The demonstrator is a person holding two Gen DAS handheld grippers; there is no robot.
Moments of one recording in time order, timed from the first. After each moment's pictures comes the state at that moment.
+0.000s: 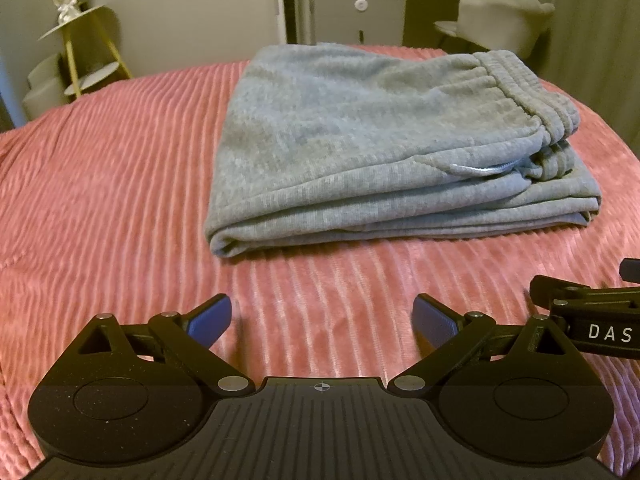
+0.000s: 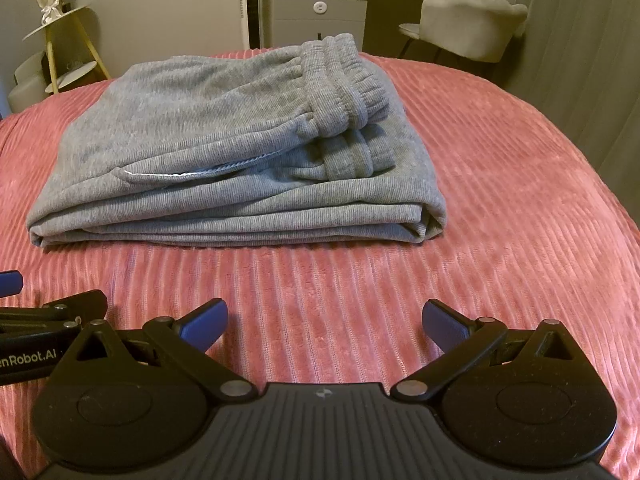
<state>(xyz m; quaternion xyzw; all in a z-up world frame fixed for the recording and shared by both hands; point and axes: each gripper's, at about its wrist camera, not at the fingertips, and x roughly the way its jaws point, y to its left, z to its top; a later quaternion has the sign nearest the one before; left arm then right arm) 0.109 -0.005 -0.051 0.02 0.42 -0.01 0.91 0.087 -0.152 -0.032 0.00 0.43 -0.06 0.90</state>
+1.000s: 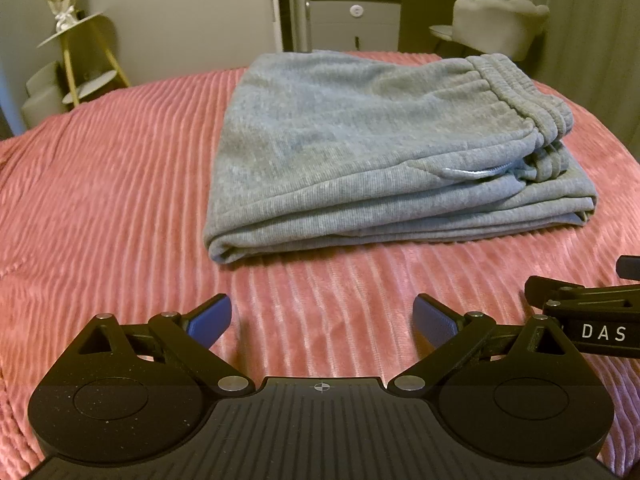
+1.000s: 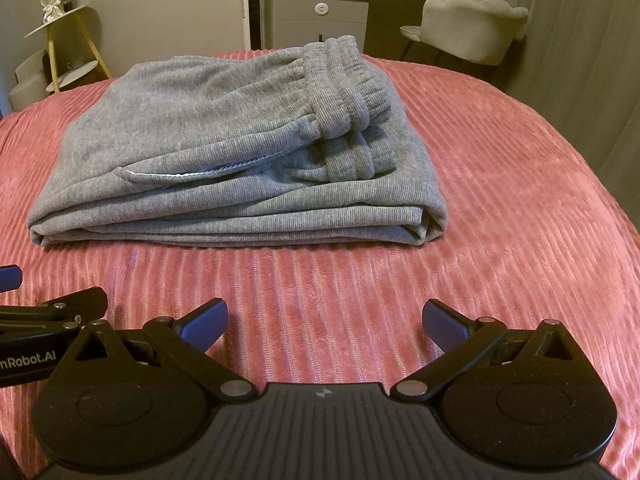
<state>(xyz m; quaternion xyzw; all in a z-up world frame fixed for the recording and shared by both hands) 0.108 -0.008 -0.050 0.03 0.42 -0.02 0.91 0.087 -0.152 -0.032 0.00 0.43 -0.06 0.90</state>
